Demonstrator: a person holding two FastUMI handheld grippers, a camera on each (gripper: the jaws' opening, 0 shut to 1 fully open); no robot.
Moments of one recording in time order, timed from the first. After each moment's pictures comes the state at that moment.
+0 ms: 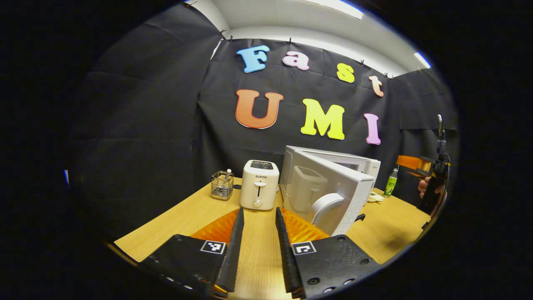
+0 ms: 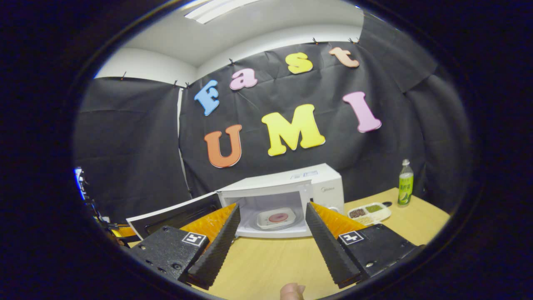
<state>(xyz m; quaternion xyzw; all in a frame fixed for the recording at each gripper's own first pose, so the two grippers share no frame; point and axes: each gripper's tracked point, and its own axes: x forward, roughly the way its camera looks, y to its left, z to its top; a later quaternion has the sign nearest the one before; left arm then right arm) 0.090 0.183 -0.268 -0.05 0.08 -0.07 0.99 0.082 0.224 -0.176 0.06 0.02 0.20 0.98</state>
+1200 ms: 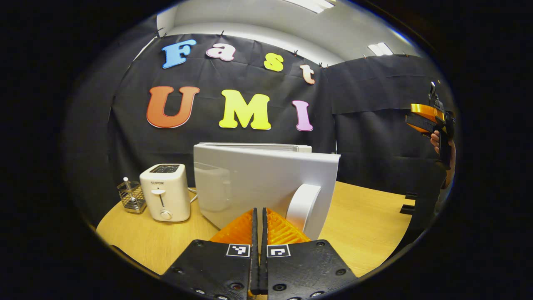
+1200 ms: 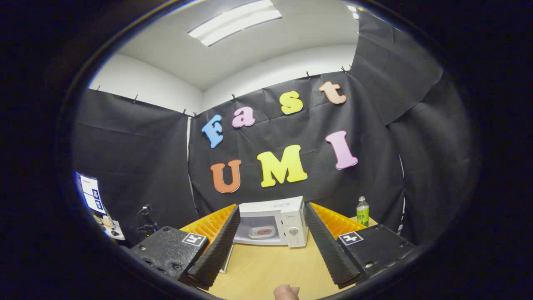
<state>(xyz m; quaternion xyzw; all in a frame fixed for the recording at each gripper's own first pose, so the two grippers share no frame) 0.118 -0.007 -0.273 -0.02 0.06 -0.31 0.95 -0.054 0.076 -0.085 0.08 -0.05 0.22 0.97</state>
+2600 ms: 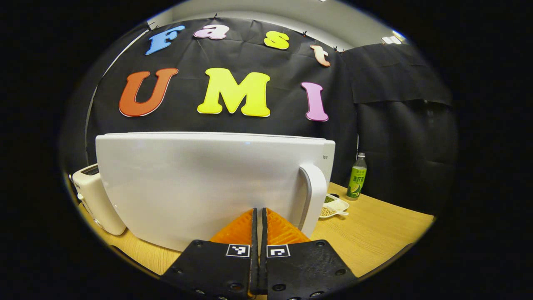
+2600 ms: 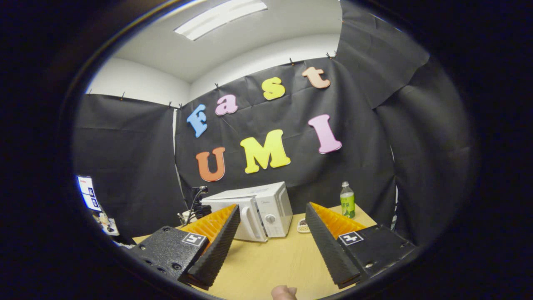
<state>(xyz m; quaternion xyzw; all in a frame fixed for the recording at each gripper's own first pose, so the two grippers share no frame) 0.298 -0.192 -0.304 -0.03 0.10 -0.24 0.97 0.003 0.002 -0.147 0.10 0.00 0.19 0.98</state>
